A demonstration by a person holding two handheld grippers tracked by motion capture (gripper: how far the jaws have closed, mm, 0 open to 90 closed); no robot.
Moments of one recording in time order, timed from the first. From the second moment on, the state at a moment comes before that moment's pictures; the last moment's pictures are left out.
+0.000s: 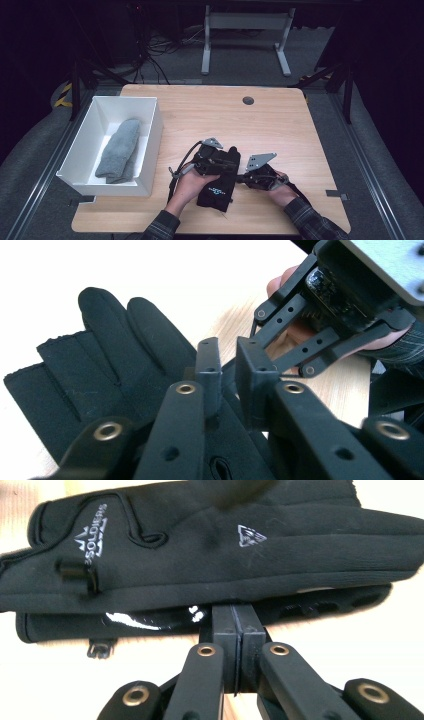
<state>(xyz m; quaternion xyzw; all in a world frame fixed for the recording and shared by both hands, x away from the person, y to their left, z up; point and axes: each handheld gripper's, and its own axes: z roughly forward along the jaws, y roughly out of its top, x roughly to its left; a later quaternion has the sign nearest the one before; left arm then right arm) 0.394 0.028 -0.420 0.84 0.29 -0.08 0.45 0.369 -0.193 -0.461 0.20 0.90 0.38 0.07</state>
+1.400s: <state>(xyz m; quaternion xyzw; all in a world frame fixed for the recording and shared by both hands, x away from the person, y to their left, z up) 0.352 0.067 -0.448 0.89 0.30 -0.01 0.33 0.381 -0.285 -0.469 0.31 0.86 0.37 0.15</state>
